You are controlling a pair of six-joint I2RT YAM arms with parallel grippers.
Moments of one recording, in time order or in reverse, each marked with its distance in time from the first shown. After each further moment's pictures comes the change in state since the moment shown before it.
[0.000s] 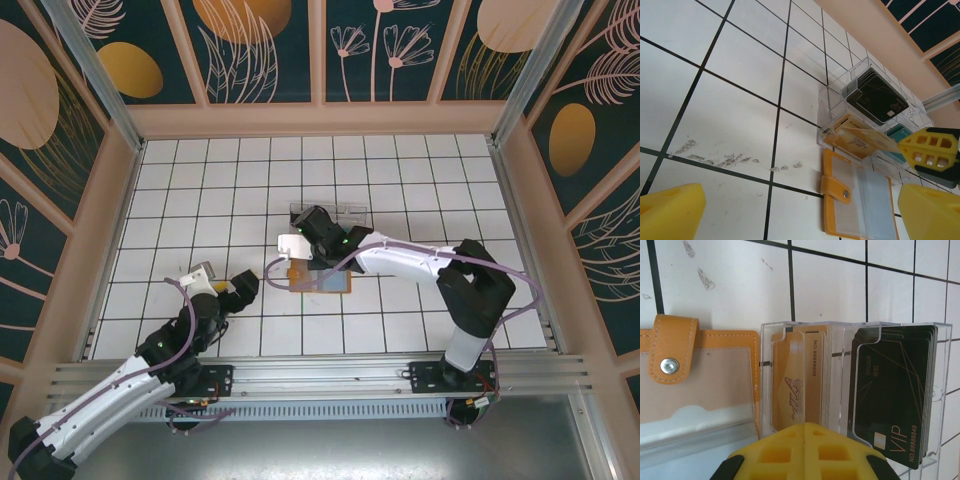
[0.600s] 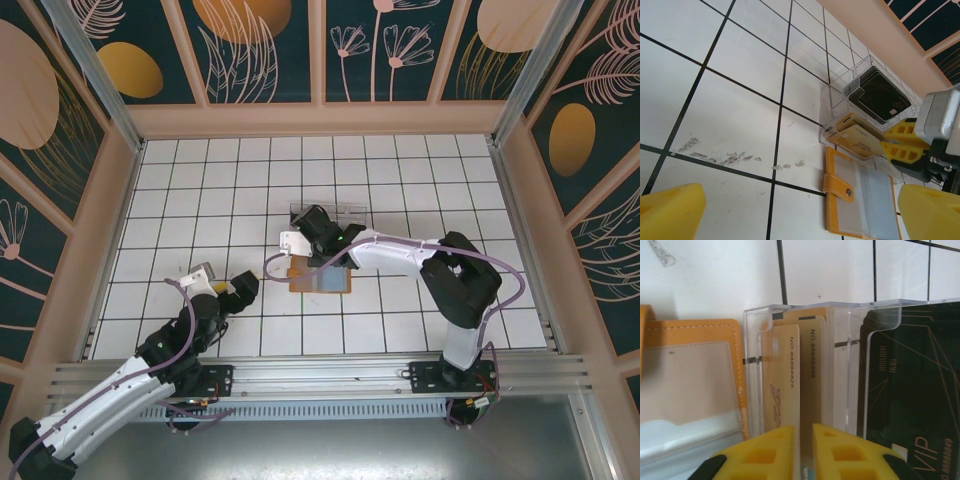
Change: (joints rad) left arm 0.000 -0.012 -0.006 -0.010 0.001 0.000; right arm -0.029 0.087 0.021 0.039 0.033 0.028
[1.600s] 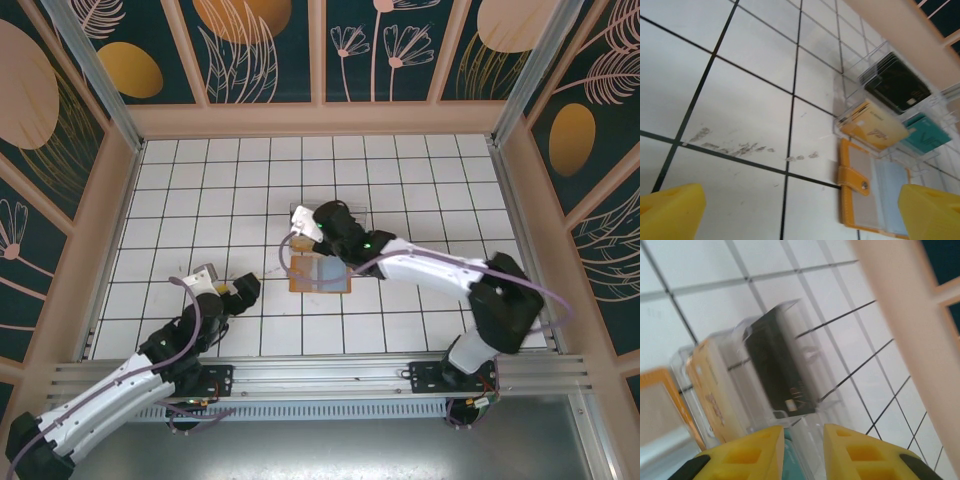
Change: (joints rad) left arm 0.000 0.079 -0.004 0.008 0.004 0.000; right arm -0.005 -0.311 -0.180 0.195 0.110 0.264
